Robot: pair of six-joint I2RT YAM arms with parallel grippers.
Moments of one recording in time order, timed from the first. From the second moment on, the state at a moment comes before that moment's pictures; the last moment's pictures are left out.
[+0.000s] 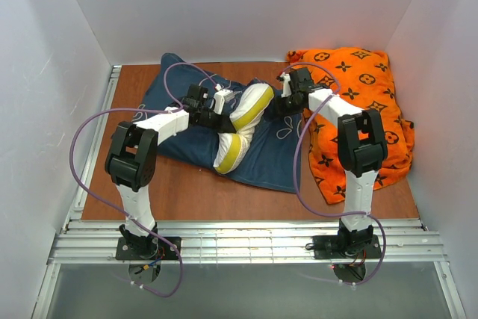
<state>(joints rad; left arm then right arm) -0.37 1.92 1.30 -0.30 0.66 0.04 0.32 2.06 1.56 -0.50 -0.28 0.08</state>
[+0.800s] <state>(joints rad) -0.30 1.92 1.29 -0.35 0.86 0.00 0.43 2.19 1.67 -0.50 -0.17 0.16</state>
